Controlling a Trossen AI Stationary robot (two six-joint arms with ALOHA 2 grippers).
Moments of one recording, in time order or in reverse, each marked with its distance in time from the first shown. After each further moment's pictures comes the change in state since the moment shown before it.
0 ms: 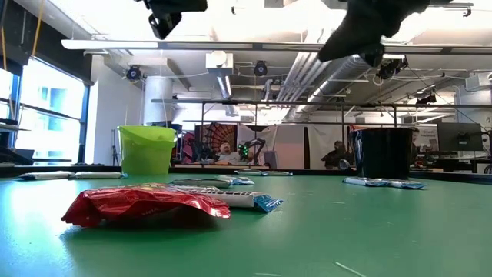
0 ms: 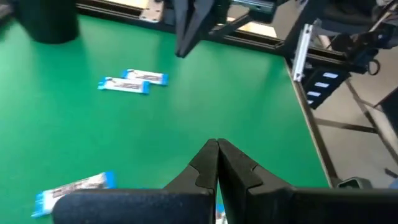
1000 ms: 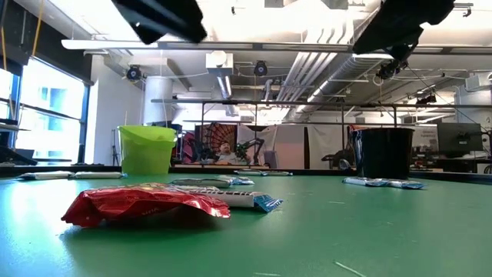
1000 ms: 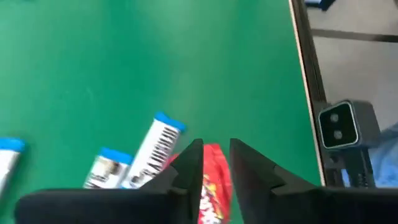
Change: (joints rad) left arm -0.339 0.555 0.358 -0.202 -0.160 -0.221; right arm 0.164 -0.003 -0.001 -0.086 0.026 0.084
